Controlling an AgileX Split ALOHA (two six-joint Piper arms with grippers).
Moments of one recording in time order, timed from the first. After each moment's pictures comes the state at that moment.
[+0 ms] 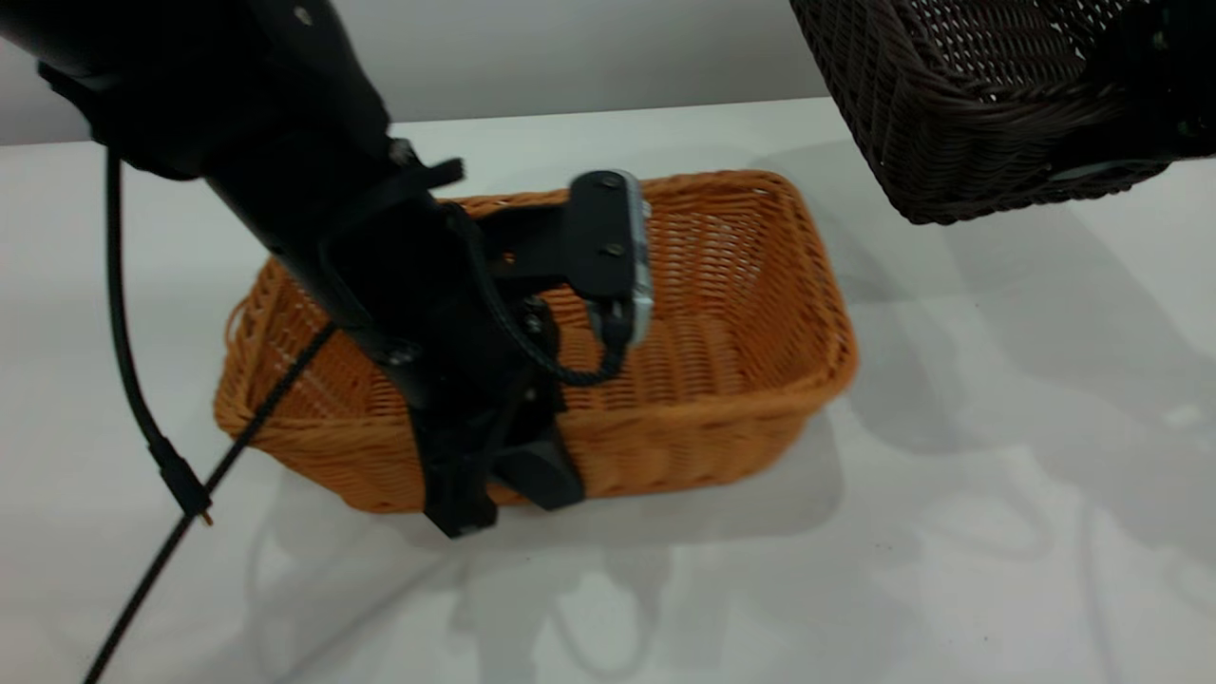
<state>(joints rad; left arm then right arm) -0.61 2.03 -0.98 -0.66 0.46 1.57 0.11 1.58 -0.70 1.26 0.28 0.27</state>
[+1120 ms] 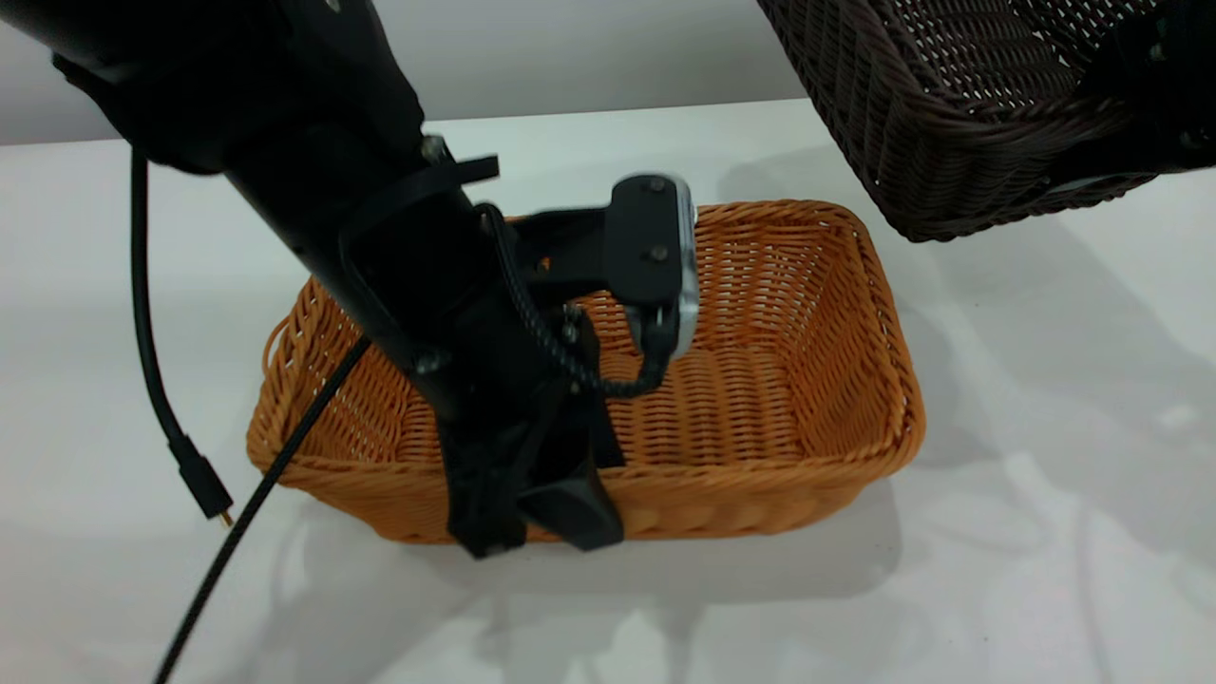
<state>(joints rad) -0.64 1.99 -0.98 -0.68 0.49 1.57 0.11 1.58 -0.70 1.19 0.30 0.27</state>
